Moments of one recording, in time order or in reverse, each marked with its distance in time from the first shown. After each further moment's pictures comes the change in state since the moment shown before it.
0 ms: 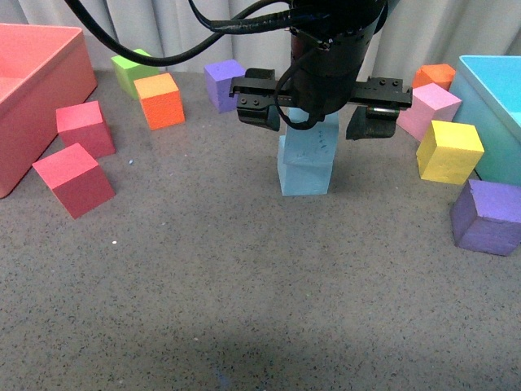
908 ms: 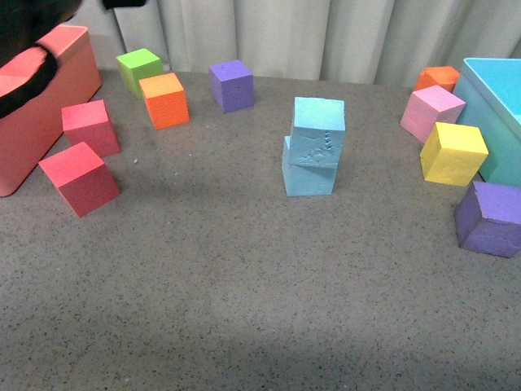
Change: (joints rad) left arm 0.239 -0.681 -1.297 1.663 -0.115 0.383; right arm 0.000 0.000 0.000 0.000 -0.001 0.000
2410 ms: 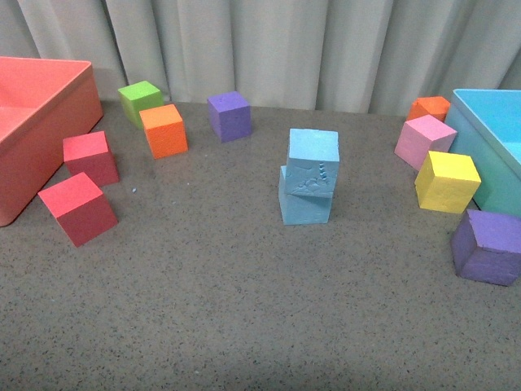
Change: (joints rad) left arm 0.373 -1.321 -0.555 -0.781 0.376 0.016; right arm 0.000 0.000 0.000 0.000 0.001 0.000
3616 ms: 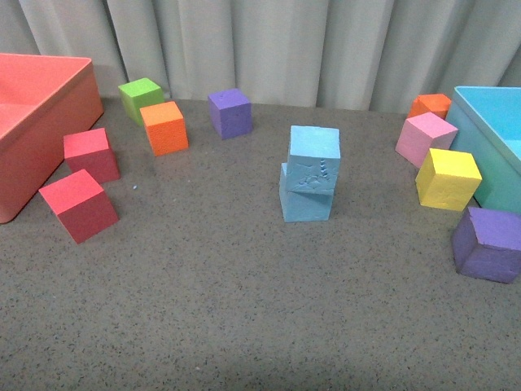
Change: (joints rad) left arm 0.000 -0.377 0.000 -0.382 0.001 0.000; right arm 0.000 0.000 0.000 0.000 0.000 0.000
